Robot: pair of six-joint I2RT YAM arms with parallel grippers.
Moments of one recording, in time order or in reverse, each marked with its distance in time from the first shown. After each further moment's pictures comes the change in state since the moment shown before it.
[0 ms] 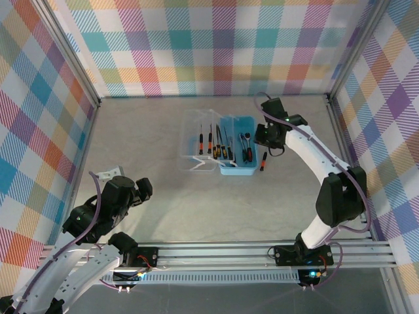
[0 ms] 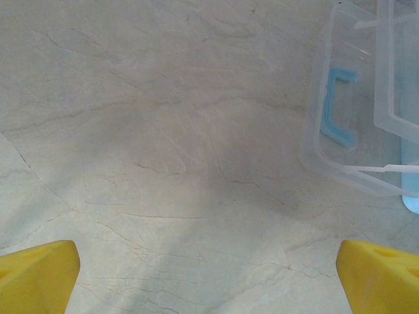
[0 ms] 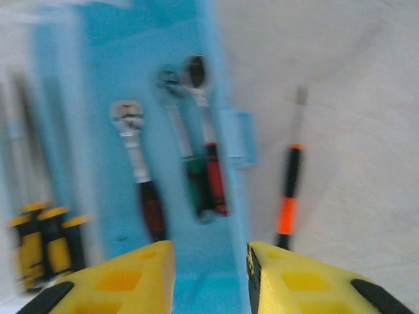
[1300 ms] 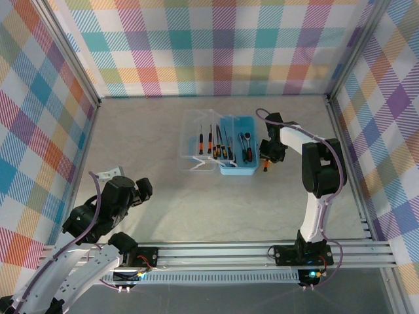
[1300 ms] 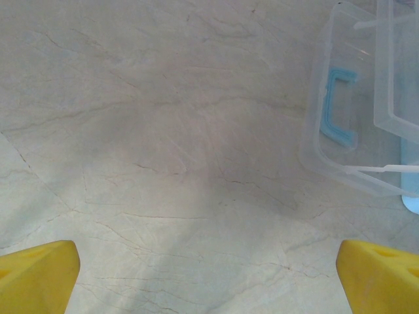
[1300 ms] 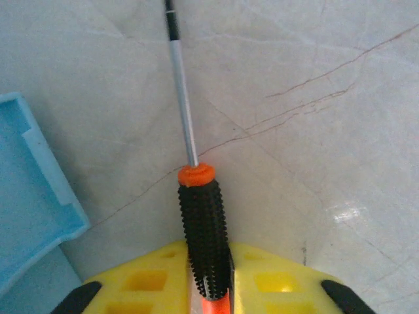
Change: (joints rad) left arm 0.000 0.000 0.000 0.000 0.000 0.000; right arm -0.120 0.344 -0.034 0.083 -0.097 -0.013
